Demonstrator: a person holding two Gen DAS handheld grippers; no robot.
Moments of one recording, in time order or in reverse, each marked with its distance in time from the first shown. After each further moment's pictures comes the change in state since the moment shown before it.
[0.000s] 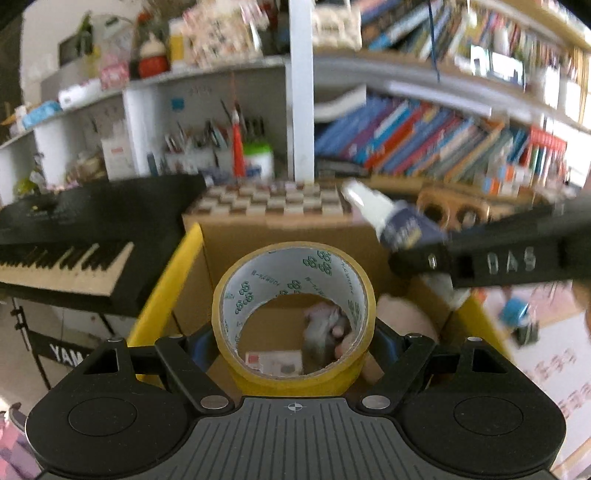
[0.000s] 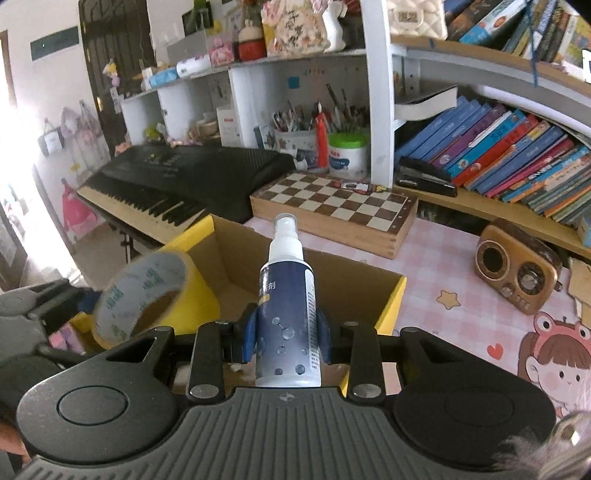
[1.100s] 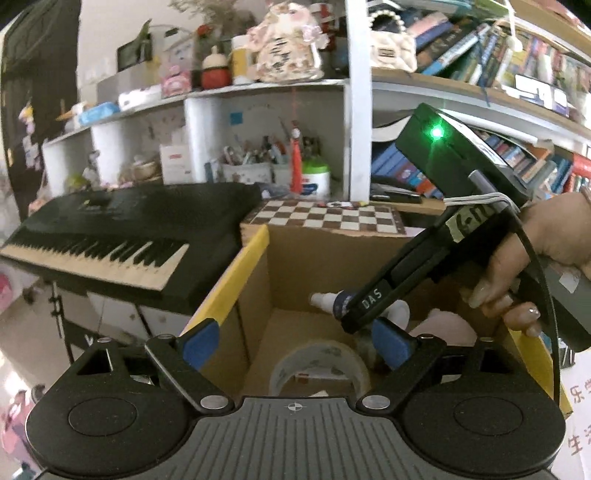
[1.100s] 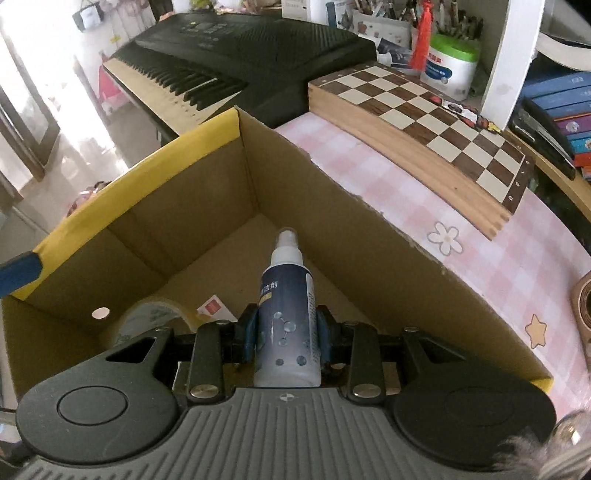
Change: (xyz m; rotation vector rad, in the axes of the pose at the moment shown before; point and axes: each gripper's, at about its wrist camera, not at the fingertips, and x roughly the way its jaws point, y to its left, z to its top) left arm -0.021 0.022 -0.016 -0.111 -0.099 0.156; right arm 0.147 0.022 0.031 -0.201 0.421 0.133
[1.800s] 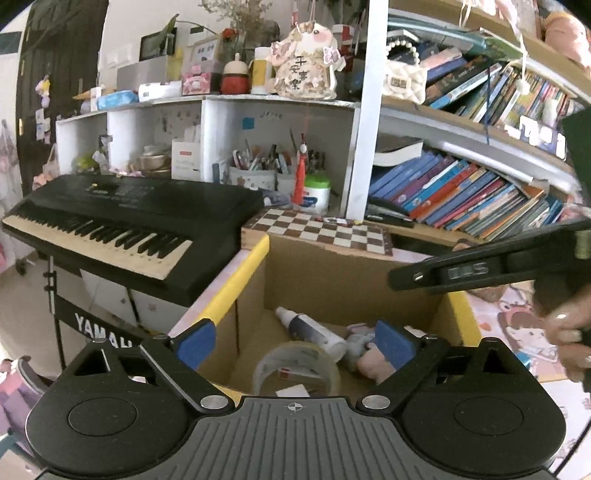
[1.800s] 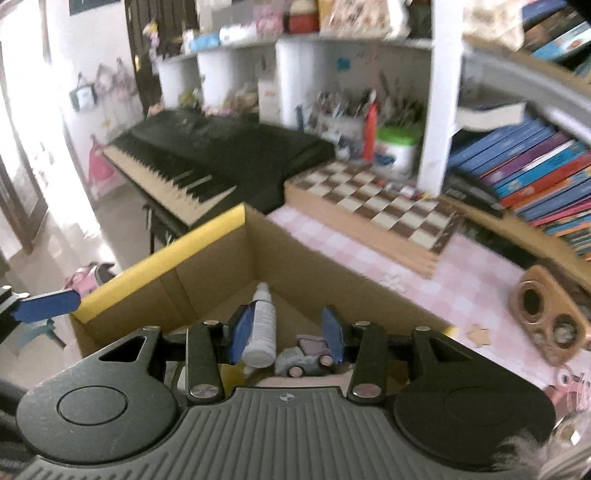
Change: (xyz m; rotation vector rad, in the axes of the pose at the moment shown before) left arm -0.039 0.004 0.003 -0.112 -0.026 -0.042; right arm -0.110 0.018 -0.056 0.057 -0.362 -0.091
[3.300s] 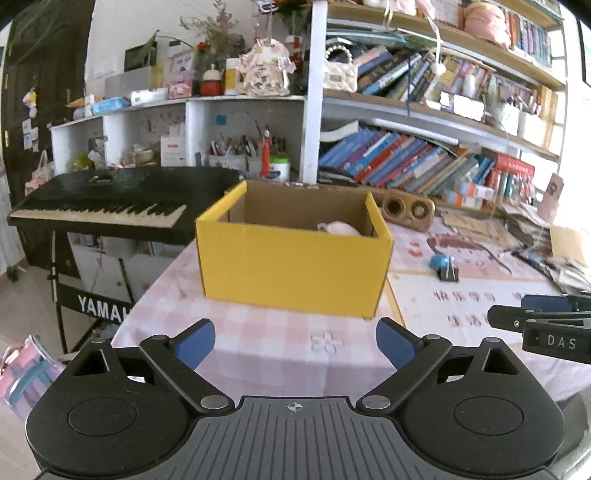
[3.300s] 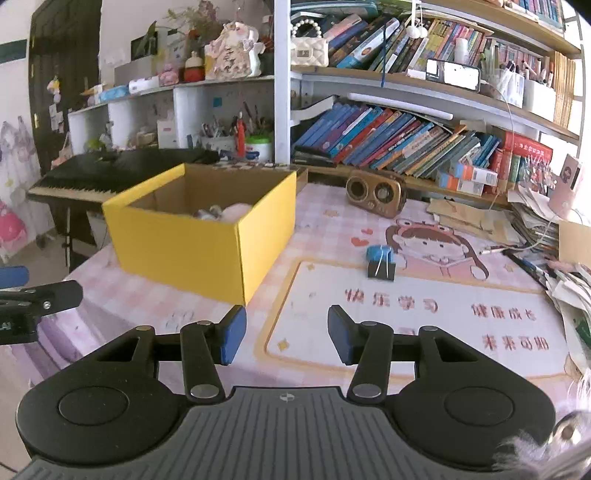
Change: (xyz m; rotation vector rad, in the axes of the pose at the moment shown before) left arm -0.164 -0.004 -0.113 0.094 0.013 -0.085; right arm -0.203 0.111 -0.224 0.219 -0.150 -0.404
